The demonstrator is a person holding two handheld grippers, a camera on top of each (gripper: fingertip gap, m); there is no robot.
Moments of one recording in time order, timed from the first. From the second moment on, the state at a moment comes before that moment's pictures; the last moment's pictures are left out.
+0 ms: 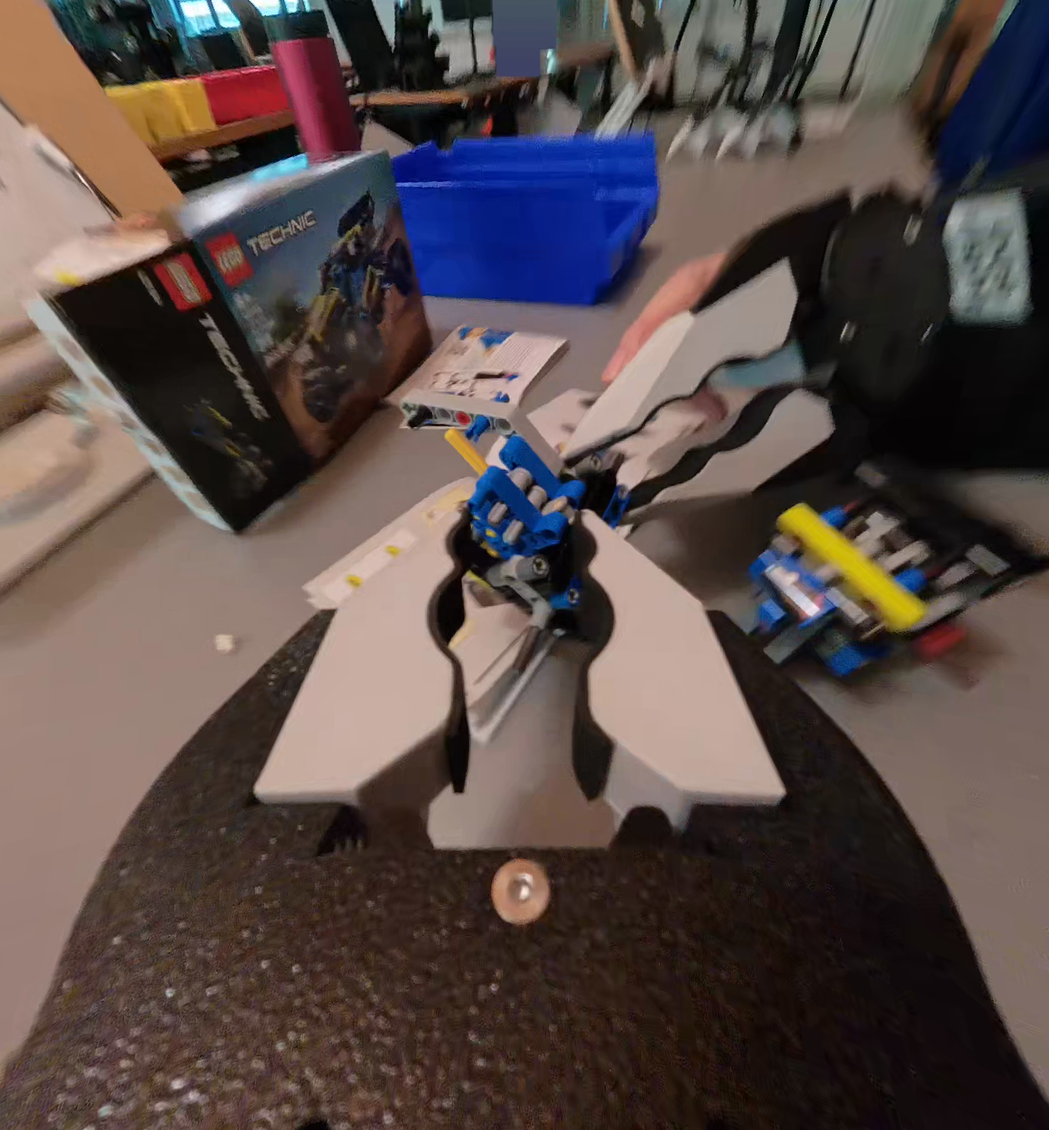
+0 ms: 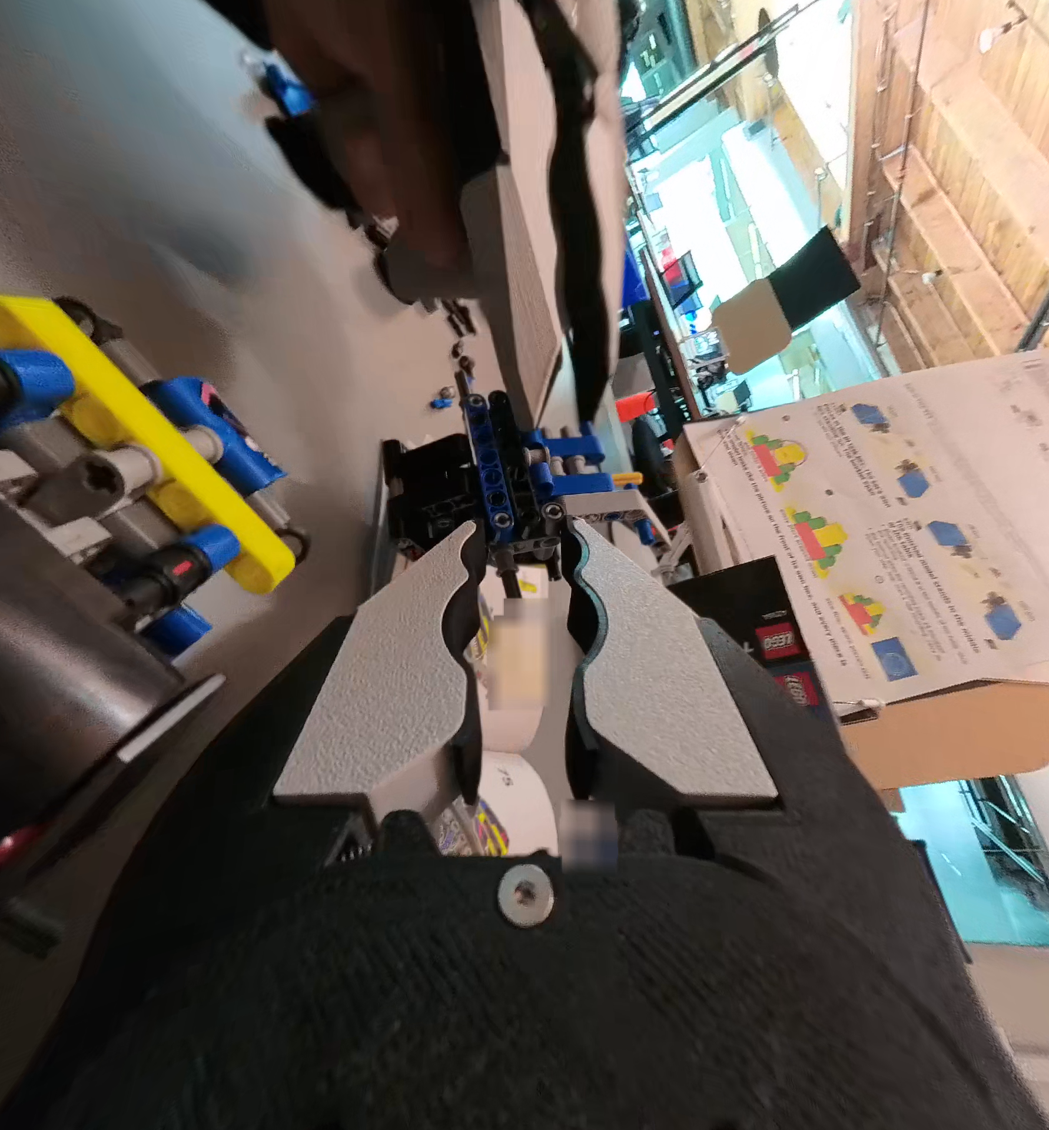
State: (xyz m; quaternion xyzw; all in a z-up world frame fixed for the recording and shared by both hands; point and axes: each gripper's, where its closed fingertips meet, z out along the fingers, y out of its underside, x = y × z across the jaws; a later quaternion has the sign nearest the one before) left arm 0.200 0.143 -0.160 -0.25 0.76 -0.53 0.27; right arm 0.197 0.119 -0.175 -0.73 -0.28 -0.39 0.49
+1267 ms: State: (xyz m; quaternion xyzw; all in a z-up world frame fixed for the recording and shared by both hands) left arm 0.213 0.140 -0.196 -0.06 0.90 -0.23 0.36; right arm 0.189 0.125 -0.198 -0.74 -0.33 -0.33 0.49
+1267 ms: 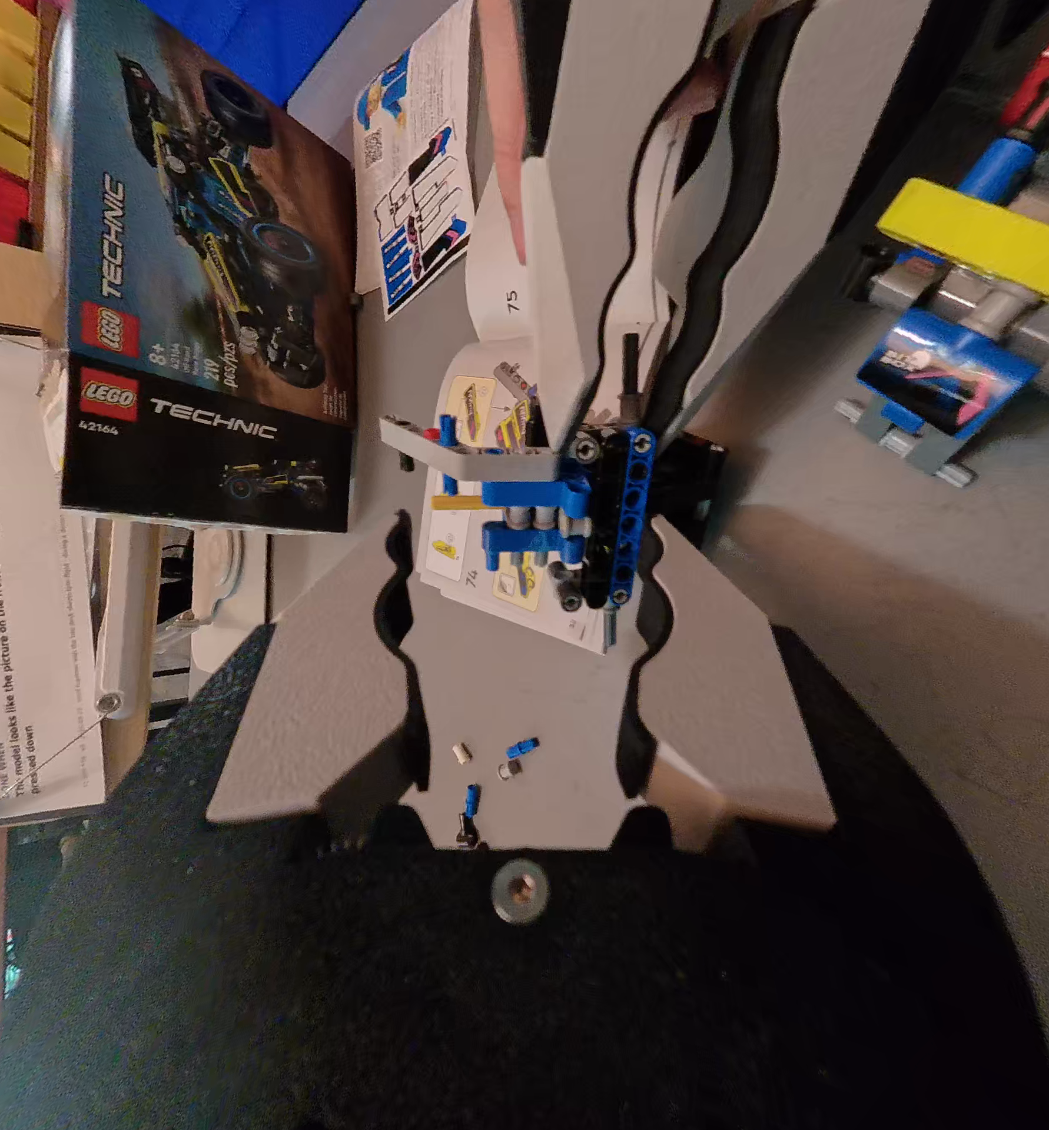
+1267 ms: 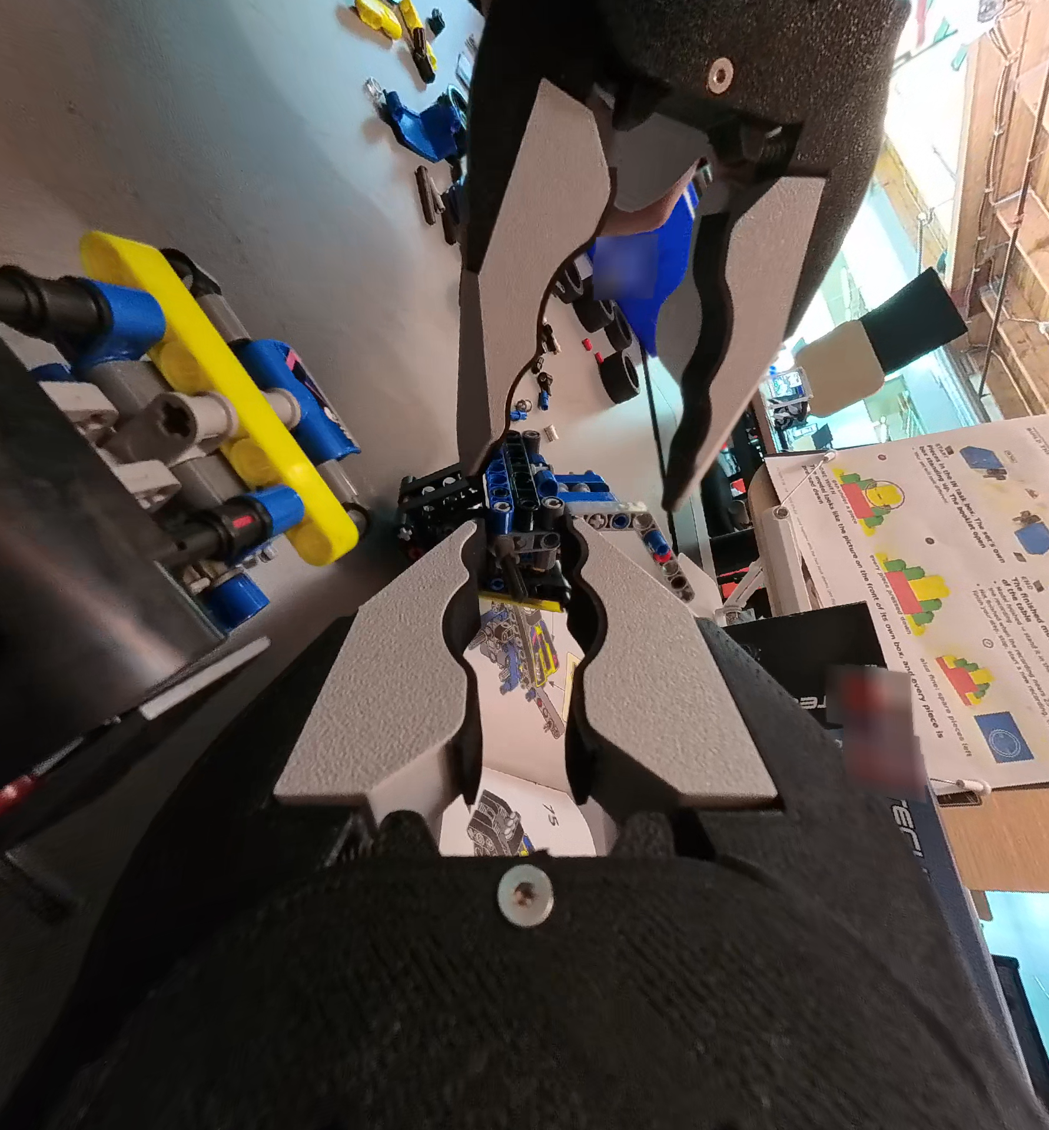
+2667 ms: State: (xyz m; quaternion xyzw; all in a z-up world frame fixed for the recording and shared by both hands) left arm 0.204 0.128 -0.200 0.01 0.90 -0.19 0.40; right arm 0.179 0.118 -0.199 -0.72 -0.33 -0.36 0.49
